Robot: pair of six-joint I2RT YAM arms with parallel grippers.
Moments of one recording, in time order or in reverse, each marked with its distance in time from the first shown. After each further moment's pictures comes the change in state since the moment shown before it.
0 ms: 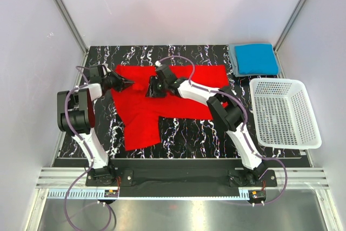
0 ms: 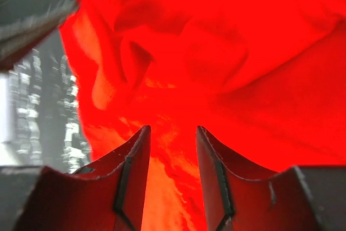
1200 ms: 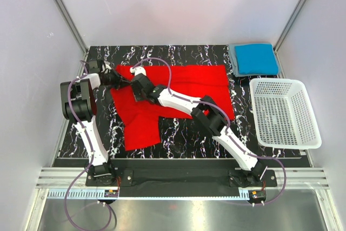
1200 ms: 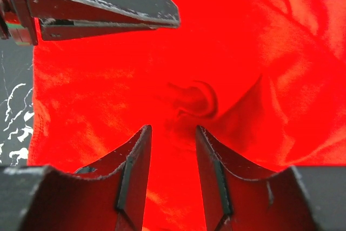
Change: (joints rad) left arm 0.041 0.260 0.331 -0.317 0.083 0.191; right arm 0.181 0.220 0.356 -0.071 0.433 -0.352
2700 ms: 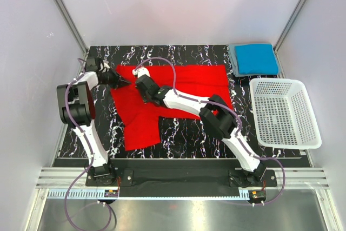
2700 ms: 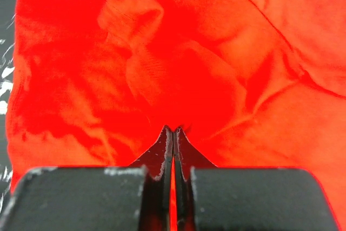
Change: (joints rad) left arm 0.000 -0.089 -0.012 -0.116 -0.026 0.033; right arm 0.019 -0.180 -0.218 -0.001 0.084 -0.091
